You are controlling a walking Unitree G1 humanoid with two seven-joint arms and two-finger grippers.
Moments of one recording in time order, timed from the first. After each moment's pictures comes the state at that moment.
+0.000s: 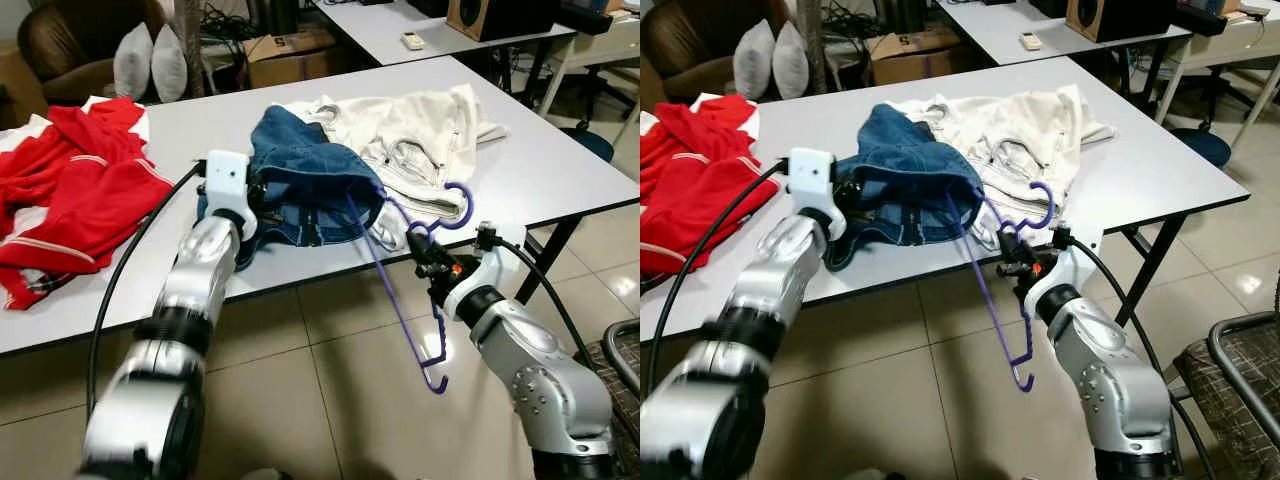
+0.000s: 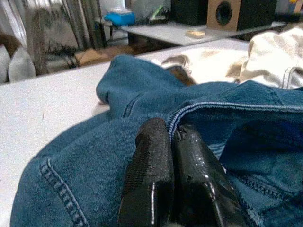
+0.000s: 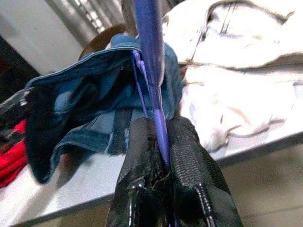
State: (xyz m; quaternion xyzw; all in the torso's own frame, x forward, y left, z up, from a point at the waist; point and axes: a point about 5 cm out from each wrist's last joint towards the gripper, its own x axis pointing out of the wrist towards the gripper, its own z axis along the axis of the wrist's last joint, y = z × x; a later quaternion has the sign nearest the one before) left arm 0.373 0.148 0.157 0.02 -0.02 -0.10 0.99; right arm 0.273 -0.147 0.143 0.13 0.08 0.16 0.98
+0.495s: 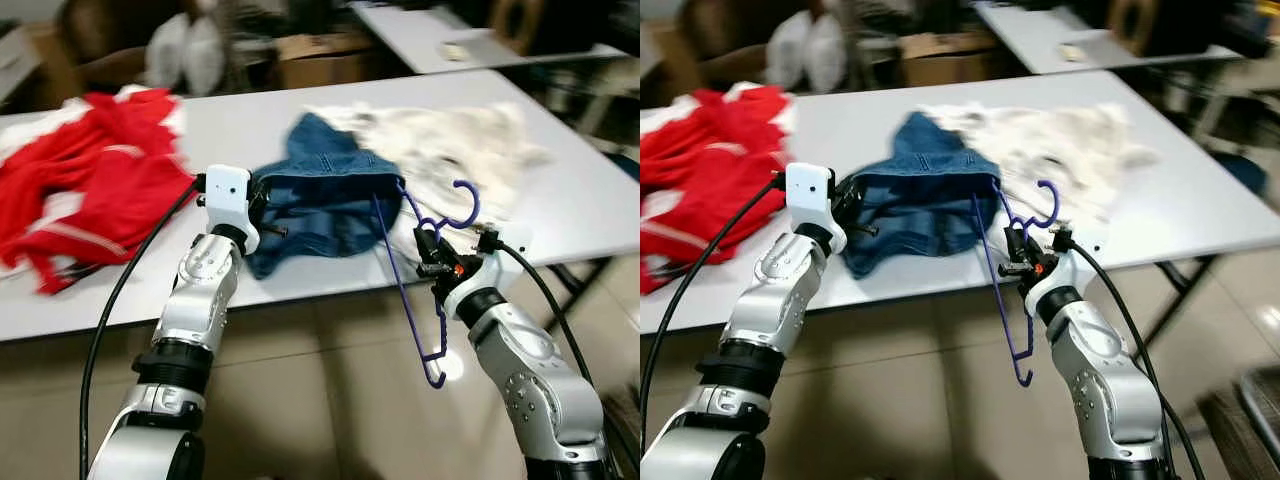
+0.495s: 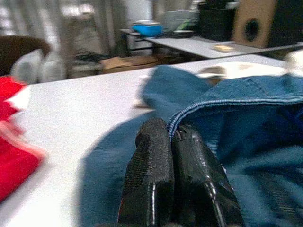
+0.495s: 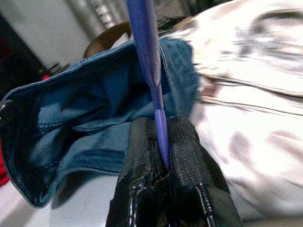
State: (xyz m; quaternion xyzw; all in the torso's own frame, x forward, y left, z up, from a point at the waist) left arm 0.356 0.141 0.154 0.01 -0.03 -0.11 0.99; right arm 0.271 -0.147 0.142 0.11 0.05 0.14 0.98
